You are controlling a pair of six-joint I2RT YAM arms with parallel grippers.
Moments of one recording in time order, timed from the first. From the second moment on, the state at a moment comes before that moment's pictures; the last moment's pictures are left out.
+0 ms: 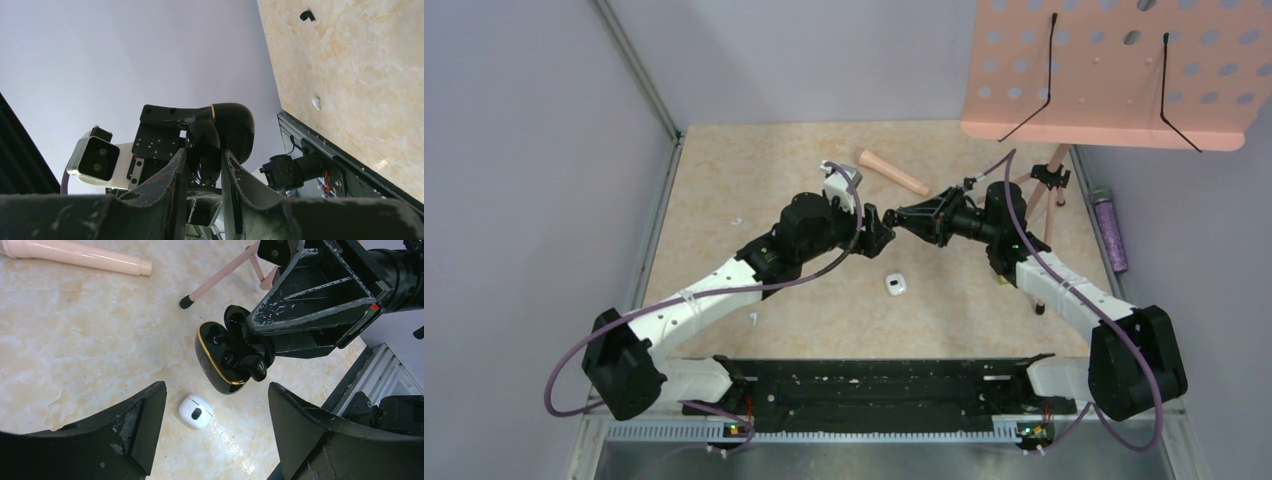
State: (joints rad) left arm -0.78 1.26 0.96 0.01 0.07 -0.38; right arm 0.34 1.26 0.73 0.29 -0.70 1.62
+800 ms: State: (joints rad) left arm -0.78 1.25 0.96 0.03 0.06 -0.39; right arm 0.34 1.26 0.73 0.29 -0.70 1.62
